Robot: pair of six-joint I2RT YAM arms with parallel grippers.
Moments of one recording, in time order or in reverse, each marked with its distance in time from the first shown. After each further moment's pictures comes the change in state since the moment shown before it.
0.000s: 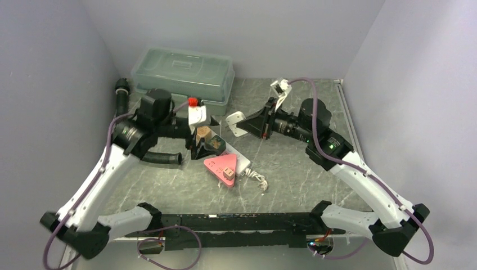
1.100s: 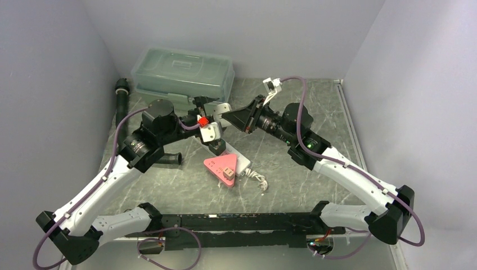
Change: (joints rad) left arm -0.171 -0.139 -0.219 0.483 -0.533 0.359; right arm 0.089 0.087 -0.113 0.368 0.240 0.259
